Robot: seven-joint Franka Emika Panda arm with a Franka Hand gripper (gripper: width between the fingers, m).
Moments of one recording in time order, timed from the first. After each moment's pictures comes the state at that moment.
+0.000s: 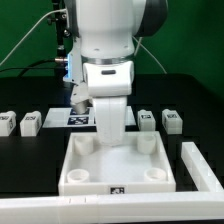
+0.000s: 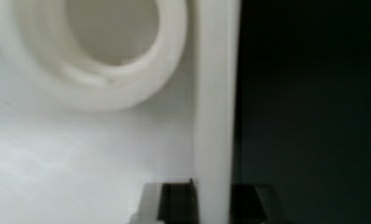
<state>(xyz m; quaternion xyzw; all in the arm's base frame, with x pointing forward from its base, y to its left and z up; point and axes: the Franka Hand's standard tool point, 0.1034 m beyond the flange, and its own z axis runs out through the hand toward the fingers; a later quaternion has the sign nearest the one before) 0.480 0.033 0.018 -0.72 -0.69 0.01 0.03</state>
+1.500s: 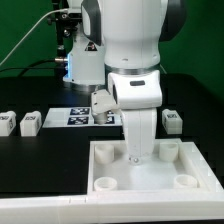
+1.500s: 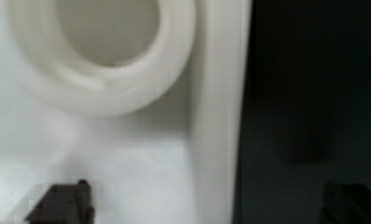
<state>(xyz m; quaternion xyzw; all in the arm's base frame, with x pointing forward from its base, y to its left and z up) 0.495 0.062 0.008 -0.70 -0.71 0.02 0.04</state>
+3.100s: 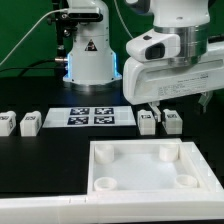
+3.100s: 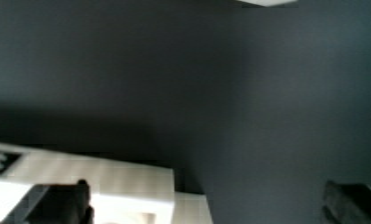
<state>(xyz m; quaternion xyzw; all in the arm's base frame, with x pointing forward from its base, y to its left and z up) 0.470 0.156 0.059 -1.00 -0.04 0.02 0.04</state>
